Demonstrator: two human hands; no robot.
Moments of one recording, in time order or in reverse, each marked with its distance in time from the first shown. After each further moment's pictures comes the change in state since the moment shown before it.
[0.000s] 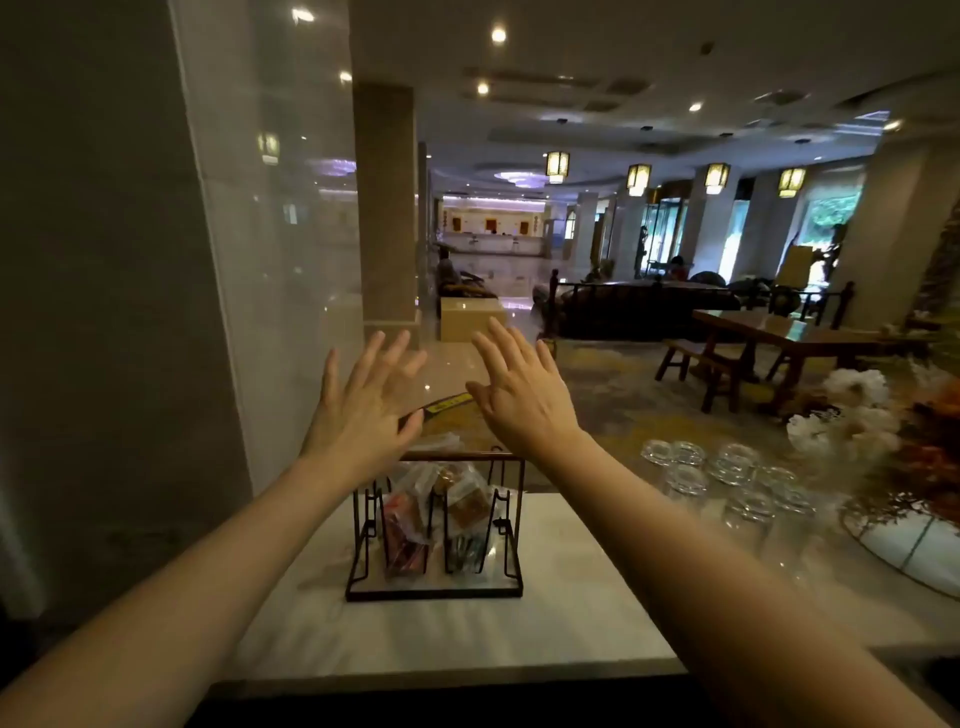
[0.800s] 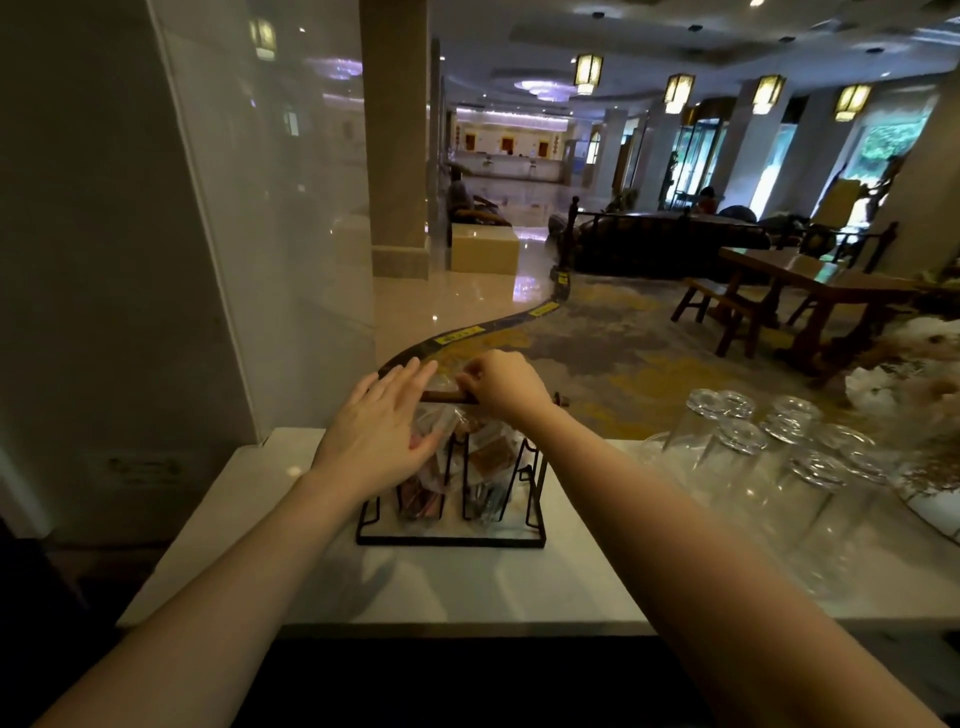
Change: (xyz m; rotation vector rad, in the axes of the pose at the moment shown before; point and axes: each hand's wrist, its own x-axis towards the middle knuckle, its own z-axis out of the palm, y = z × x) left_hand -0.038 -0.007 0.088 -0.161 -0.184 -0.004; right_hand 0.016 -0.019 0.093 0.379 -0.449 0.225
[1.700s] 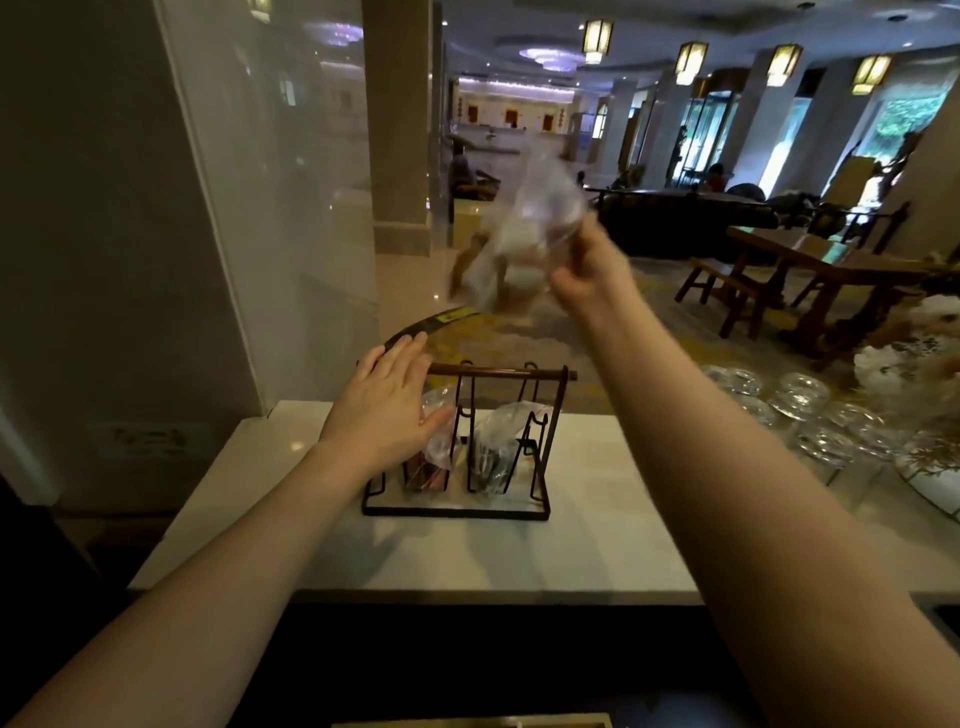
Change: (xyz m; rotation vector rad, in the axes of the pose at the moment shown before) left_hand 0.000 0.004 0.002 0.124 -0.059 -0.006; right_hand 0.024 0.010 -0.086 1.804 0.387 0.312
